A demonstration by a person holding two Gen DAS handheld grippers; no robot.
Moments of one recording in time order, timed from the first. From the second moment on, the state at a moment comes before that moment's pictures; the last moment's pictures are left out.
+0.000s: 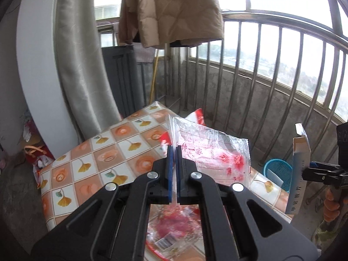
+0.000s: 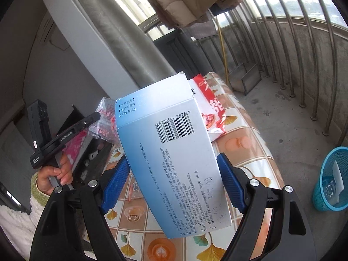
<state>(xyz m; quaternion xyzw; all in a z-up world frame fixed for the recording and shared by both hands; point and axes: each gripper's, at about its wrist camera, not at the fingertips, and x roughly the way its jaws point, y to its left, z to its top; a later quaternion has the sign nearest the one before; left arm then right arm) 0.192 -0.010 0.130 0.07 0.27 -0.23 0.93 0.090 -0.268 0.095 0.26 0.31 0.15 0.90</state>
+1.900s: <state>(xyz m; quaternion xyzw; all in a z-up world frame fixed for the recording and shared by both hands) 0.196 -0.520 -0.057 0.27 0.45 -0.43 0.74 -0.052 -0.631 -0.230 0.66 0.25 -0.26 0.65</state>
